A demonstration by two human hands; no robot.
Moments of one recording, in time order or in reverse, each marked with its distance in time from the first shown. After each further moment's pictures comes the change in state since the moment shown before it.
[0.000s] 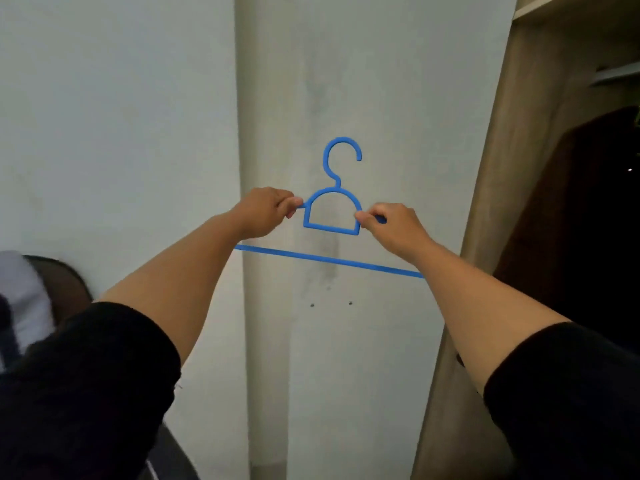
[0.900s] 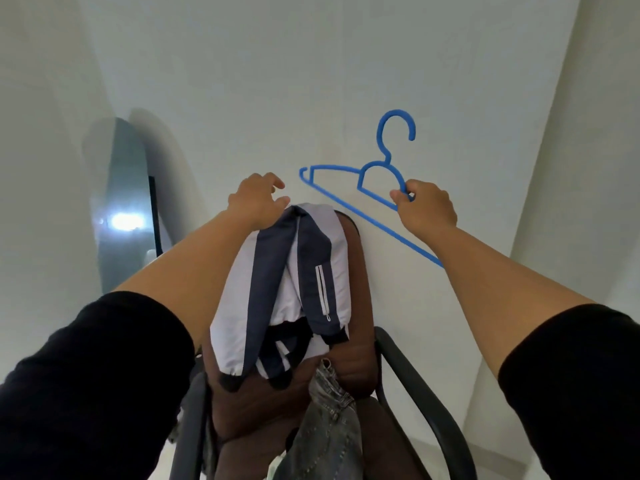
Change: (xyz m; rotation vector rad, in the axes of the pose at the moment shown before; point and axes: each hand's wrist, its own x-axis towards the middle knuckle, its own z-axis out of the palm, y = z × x) left_hand -0.303 -0.314 -0.232 0.363 0.184 -0.793; right_hand -0.018 -0.329 0.321 0.209 -0.129 -0.098
